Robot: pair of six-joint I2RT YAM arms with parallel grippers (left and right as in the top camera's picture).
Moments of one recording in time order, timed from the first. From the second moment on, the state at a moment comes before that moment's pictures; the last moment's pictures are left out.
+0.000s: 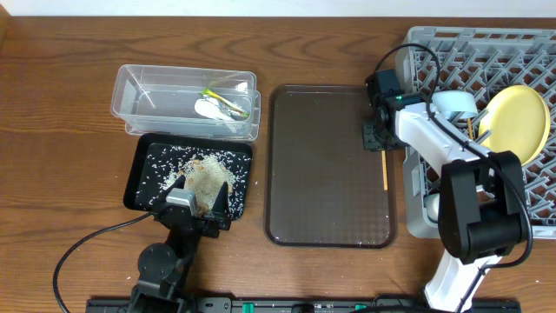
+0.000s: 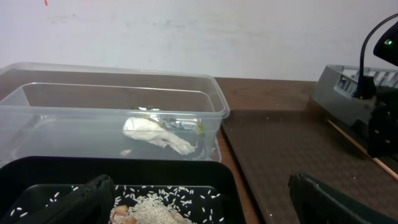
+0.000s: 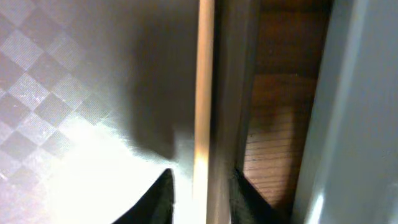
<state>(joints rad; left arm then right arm) -0.25 0.01 0.02 -0.11 -0.01 -0.16 0.24 1.97 1.31 -0.74 0.18 0.21</state>
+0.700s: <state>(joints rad) -0.25 0.01 0.02 -0.11 -0.01 -0.16 0.23 1.84 1.39 -0.88 0.05 0.13</state>
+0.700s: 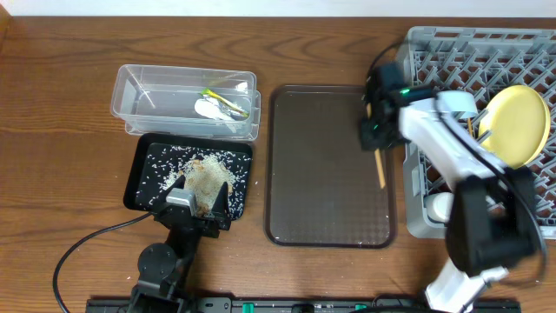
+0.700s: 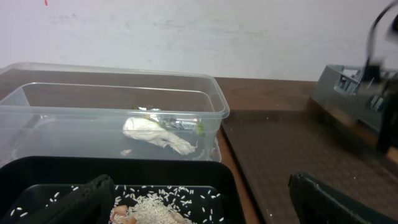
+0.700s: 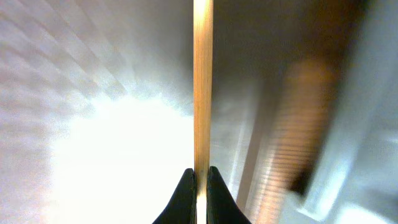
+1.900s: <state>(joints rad) -0.25 0.01 0.02 -0.11 -0.01 -0.16 -0.11 1.26 1.45 -0.96 -0.06 -0.07</state>
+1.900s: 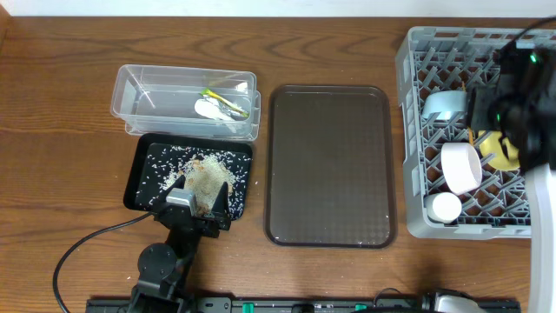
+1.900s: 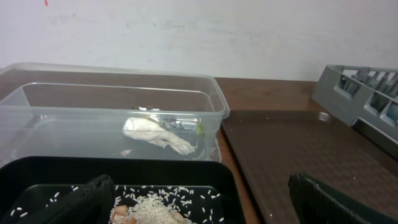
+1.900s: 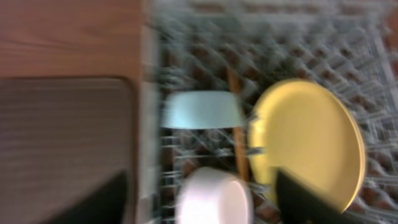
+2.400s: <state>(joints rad) -0.25 0.01 0.02 -0.11 -0.01 -0.16 0.00 0.72 1.46 -1.25 -0.31 -0.06</state>
